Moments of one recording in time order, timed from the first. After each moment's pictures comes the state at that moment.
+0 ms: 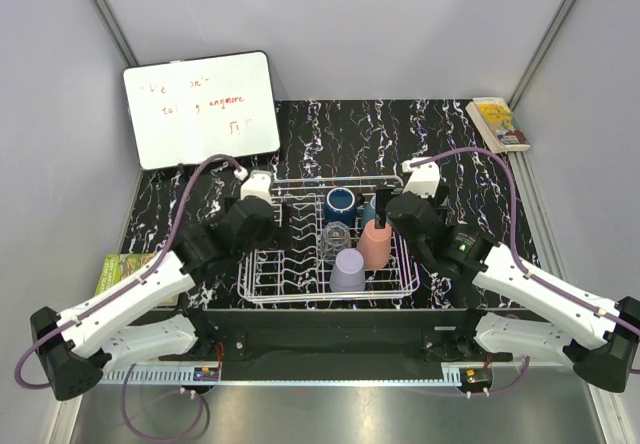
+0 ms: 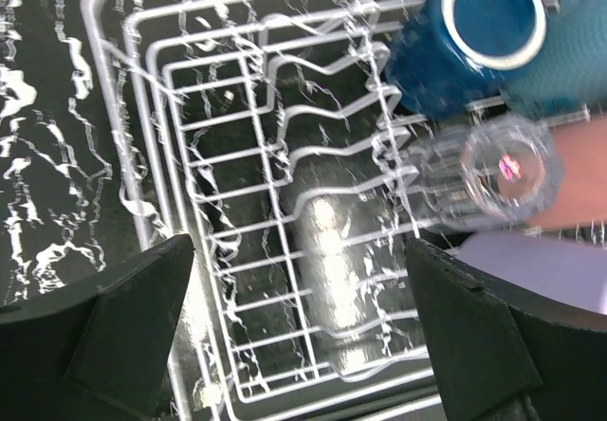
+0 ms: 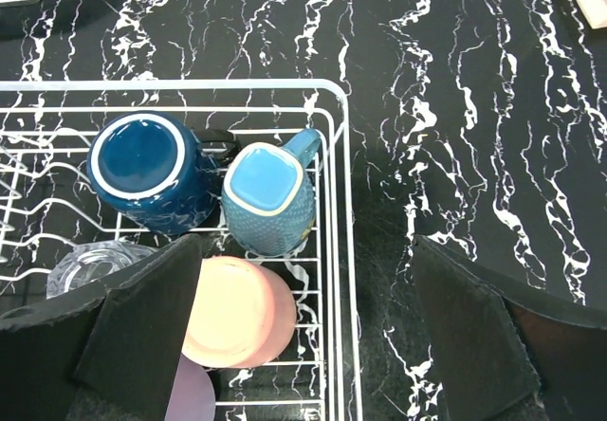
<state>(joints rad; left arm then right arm) -0.85 0.95 0.89 -0.68 -0.44 -0.53 0.94 1.02 0.96 -0.55 0.81 0.49</state>
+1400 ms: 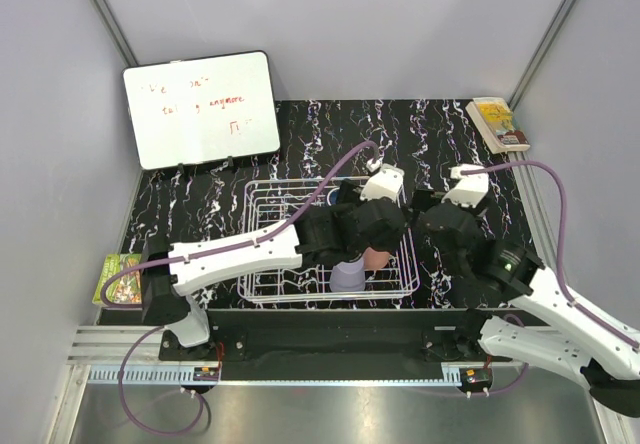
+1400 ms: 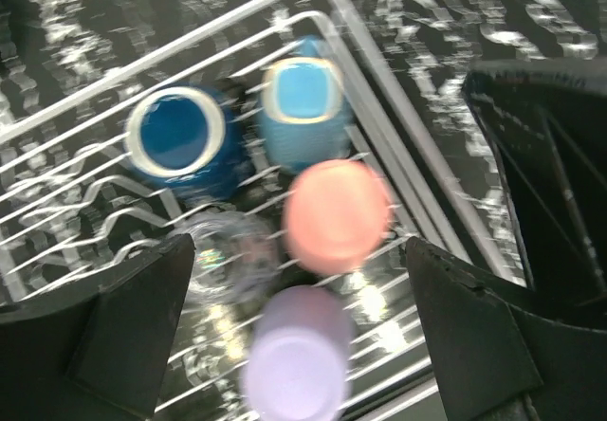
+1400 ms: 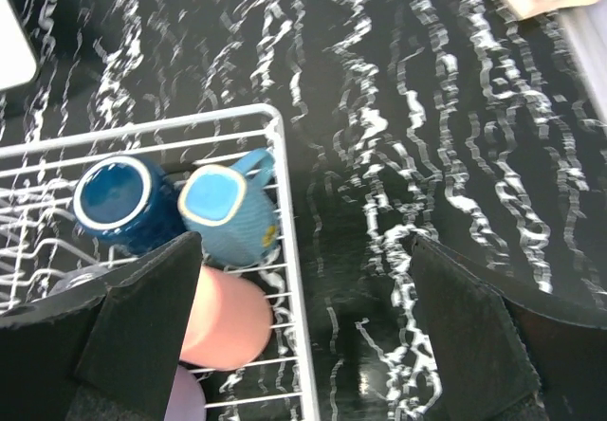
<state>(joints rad) -1.26 1.64 1.57 -0.71 -0.66 -0.54 0.93 0.82 0.95 -0.68 0.89 0.57</state>
